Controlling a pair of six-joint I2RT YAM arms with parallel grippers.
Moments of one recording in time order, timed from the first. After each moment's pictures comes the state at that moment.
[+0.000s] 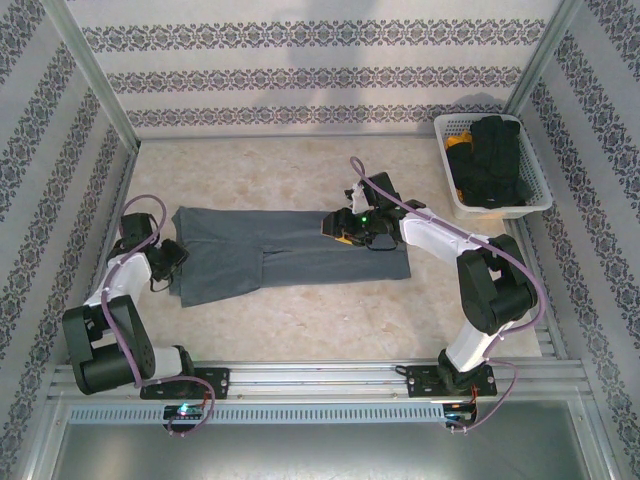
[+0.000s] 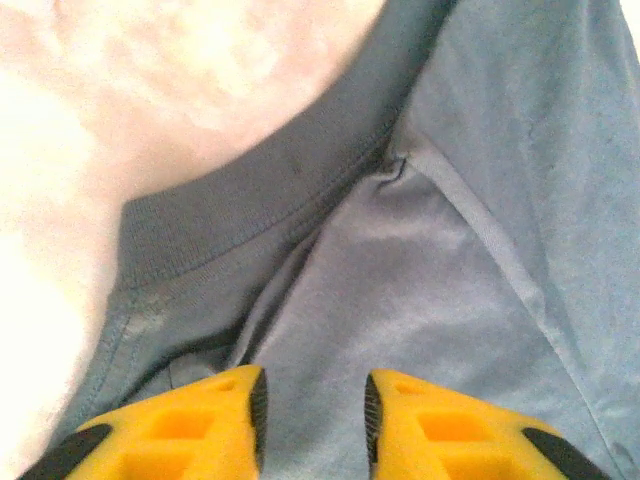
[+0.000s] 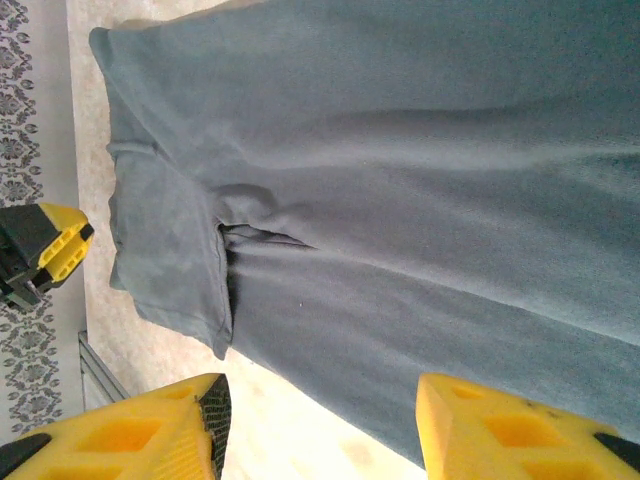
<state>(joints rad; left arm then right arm) 0.35 1.33 0.71 -0.48 0.21 -0.56 0.44 1.70 1.12 -0.34 -0.59 0.65</state>
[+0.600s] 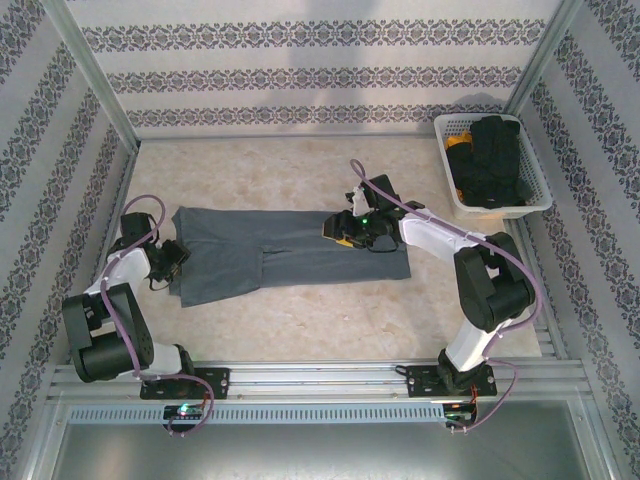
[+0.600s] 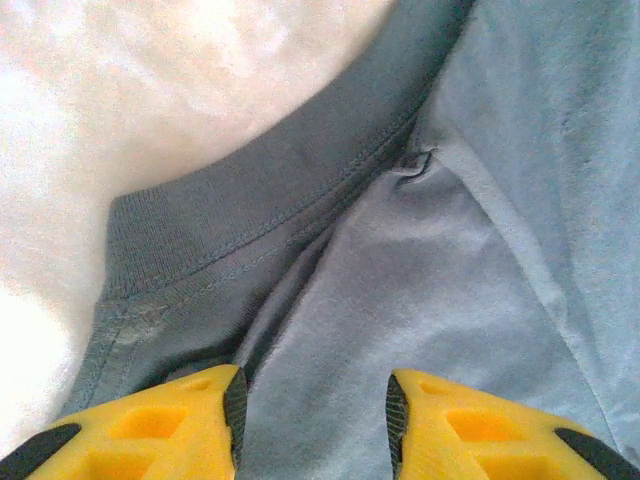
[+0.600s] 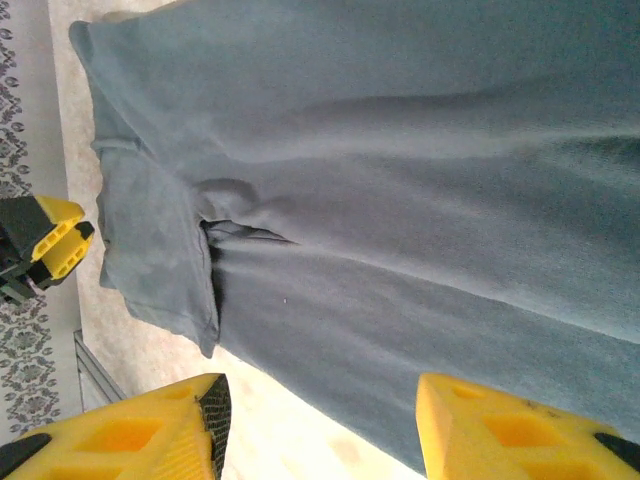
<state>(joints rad) 0.36 1.38 0.72 -0.48 0.25 -0.56 0.43 1.72 1.10 -0.34 -0.60 0.65</state>
